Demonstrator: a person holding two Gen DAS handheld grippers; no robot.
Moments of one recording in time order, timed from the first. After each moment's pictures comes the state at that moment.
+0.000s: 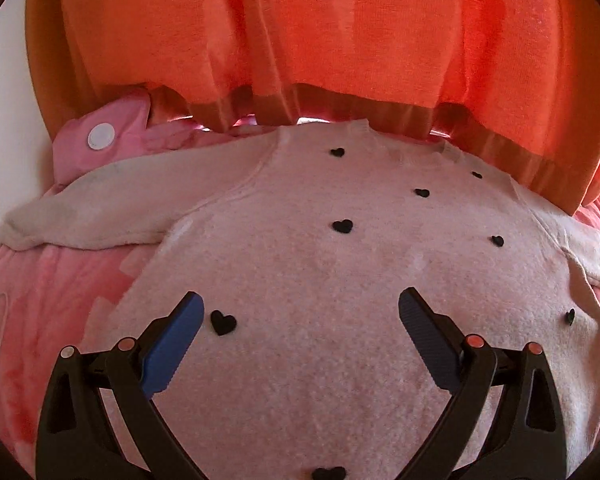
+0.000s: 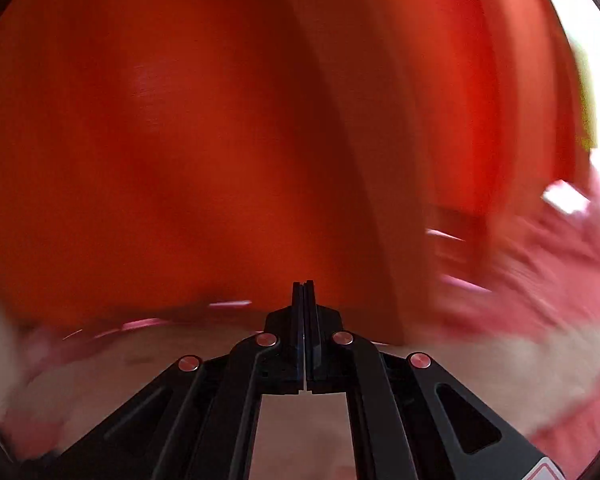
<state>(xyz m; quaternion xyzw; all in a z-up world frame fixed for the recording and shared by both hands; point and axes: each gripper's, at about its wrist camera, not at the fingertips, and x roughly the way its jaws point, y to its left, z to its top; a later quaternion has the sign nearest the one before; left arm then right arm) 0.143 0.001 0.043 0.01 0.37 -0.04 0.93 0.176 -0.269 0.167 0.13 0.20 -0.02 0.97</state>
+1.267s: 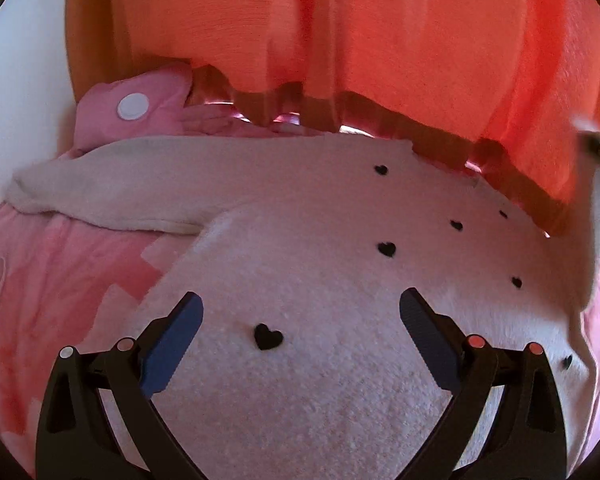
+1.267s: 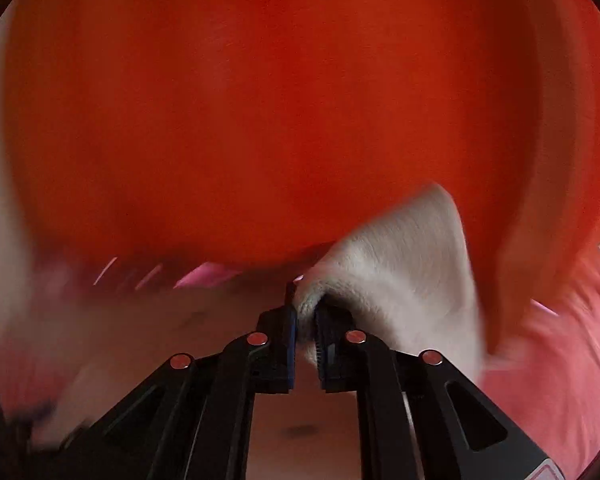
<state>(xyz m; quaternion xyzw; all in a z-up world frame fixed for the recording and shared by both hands) 0.157 0.046 0.044 -0.07 0.37 0.00 0.93 0.254 -0.156 0.101 -0.01 0.28 0.05 0.96</state>
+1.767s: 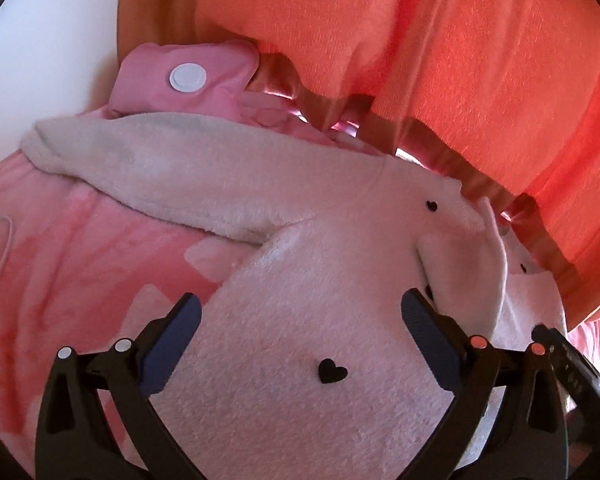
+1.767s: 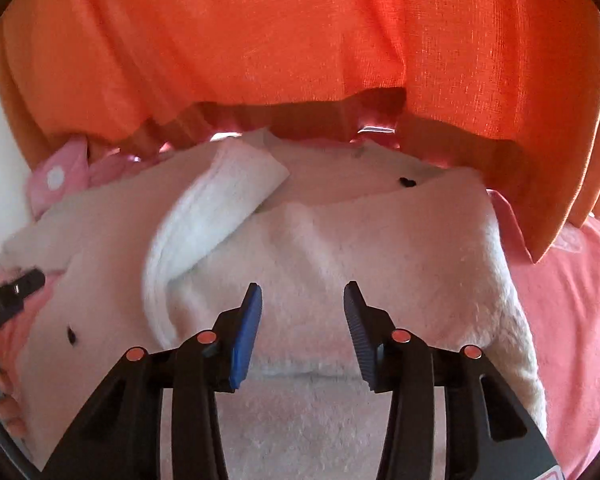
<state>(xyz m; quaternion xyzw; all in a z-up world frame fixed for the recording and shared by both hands) 0.174 0.098 0.042 -0.16 0.37 0.05 0.91 0.230 -0.186 0.018 0.07 0.39 0.00 0.92</state>
